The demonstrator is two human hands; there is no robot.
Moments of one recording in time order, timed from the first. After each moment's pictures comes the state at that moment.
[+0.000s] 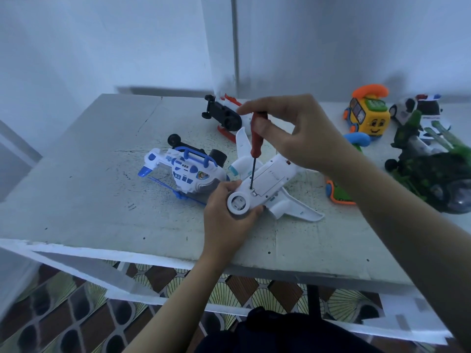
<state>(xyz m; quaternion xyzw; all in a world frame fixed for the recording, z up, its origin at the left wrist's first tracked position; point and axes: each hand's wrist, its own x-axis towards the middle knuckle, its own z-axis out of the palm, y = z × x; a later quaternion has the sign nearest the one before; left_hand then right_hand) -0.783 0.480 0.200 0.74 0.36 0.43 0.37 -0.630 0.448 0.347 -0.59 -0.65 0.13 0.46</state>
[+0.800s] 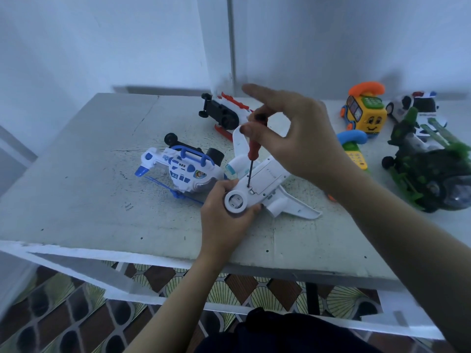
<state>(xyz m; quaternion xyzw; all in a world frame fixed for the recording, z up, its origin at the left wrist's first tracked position) -0.782 0.478 0.204 0.73 0.36 0.44 0.38 -0.643 0.441 0.344 -0.63 -0.62 0.01 0.46</state>
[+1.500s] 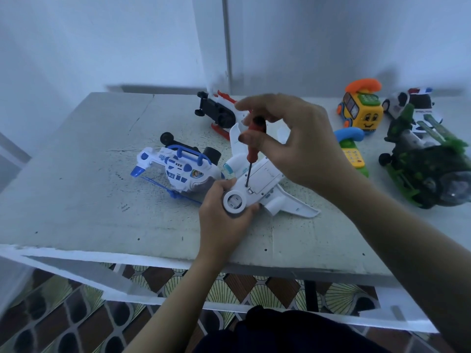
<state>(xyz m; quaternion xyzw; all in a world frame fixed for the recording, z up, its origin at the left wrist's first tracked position) -0.782 0.477 0.203 0.74 0.36 0.44 0.37 -0.643 0.434 0.339 -0.61 -0.64 -0.02 0.46</state>
